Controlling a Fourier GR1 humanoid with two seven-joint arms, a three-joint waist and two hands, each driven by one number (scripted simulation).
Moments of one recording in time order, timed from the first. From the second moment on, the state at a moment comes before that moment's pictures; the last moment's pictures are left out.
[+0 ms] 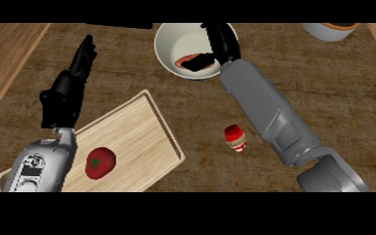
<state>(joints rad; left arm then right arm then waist) -0.30 0.20 -0.03 -1.60 -0.17 0.12 0.17 -1.19 -0.02 0.21 -0.29 0.22 -0.46 -0.27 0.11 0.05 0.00</state>
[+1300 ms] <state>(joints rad) -0.26 0.22 0.03 -1.58 -0.17 0.12 0.17 -1.07 -0.26 -0.05 -0.18 0.02 0.12 -0.72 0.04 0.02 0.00</state>
